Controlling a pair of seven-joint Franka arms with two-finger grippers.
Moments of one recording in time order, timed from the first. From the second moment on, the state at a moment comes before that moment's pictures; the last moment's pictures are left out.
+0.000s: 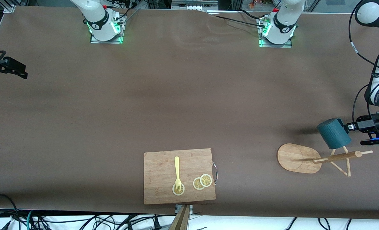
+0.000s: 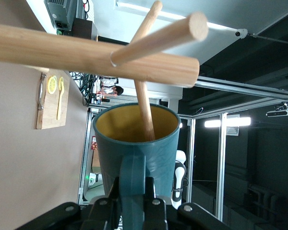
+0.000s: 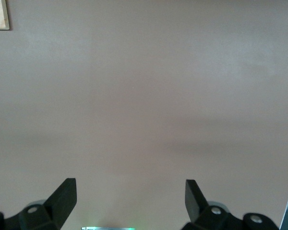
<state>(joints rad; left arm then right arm) 0.72 0.97 -0.18 -1.35 -1.35 1.24 0.60 0.02 0.07 -0.05 -1.49 -0.09 1.49 -0.11</state>
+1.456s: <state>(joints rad) 0.72 1.02 -0.13 -0.99 -0.95 1.21 0.71 0.02 0.07 -0.06 -1.49 -0.09 1.49 -0.11</state>
